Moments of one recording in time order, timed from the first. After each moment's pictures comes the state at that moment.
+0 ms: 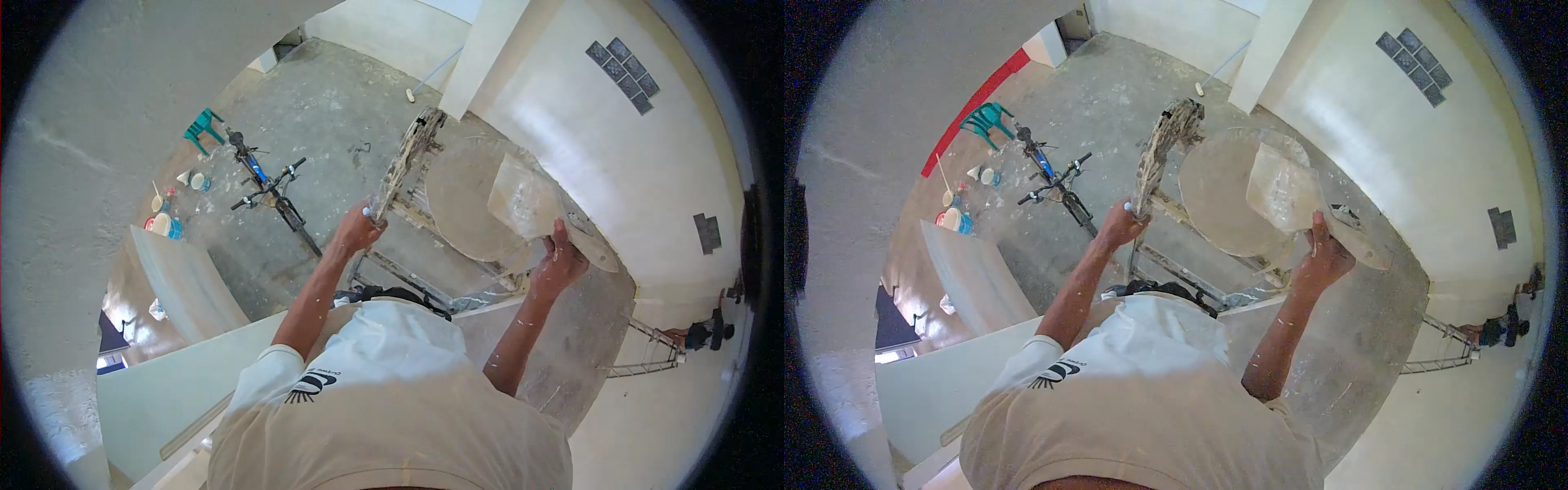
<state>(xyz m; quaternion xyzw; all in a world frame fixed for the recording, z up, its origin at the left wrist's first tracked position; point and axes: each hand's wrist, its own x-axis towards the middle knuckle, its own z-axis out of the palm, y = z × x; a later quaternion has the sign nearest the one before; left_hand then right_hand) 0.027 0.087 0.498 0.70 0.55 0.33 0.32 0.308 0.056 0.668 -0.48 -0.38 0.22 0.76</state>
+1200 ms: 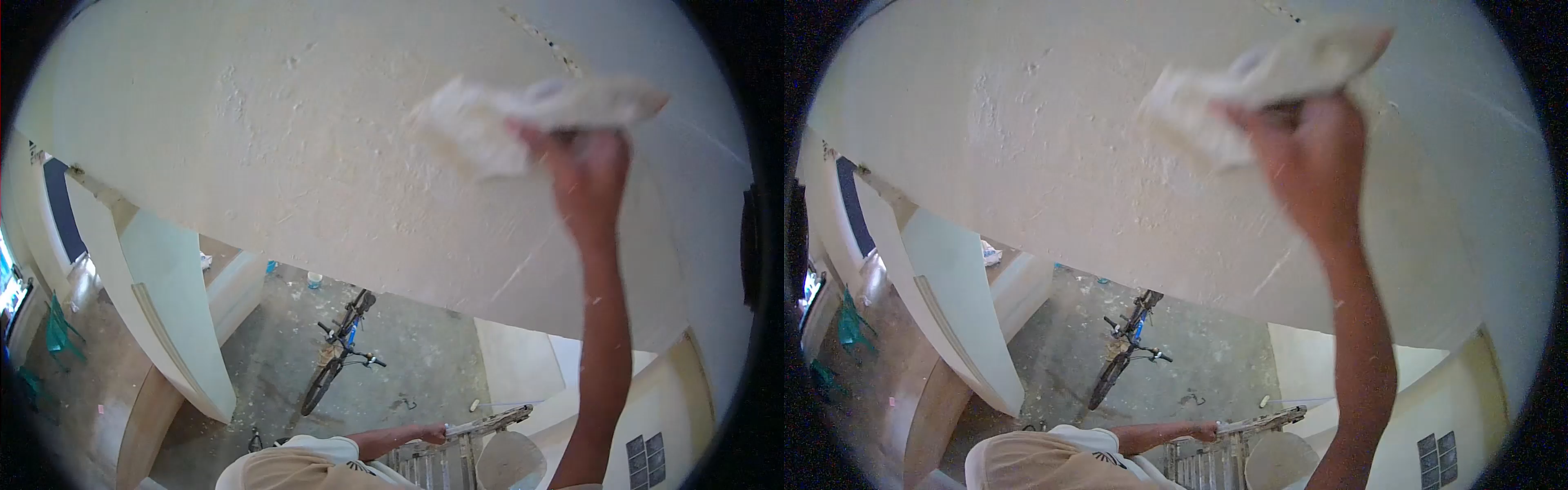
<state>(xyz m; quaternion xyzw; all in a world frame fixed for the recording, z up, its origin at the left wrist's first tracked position) 0.057 0.107 0.435 0.59 0.40 0.49 0.50 -0.024 -0.083 1.030 0.28 -0.79 0.12 0.53</state>
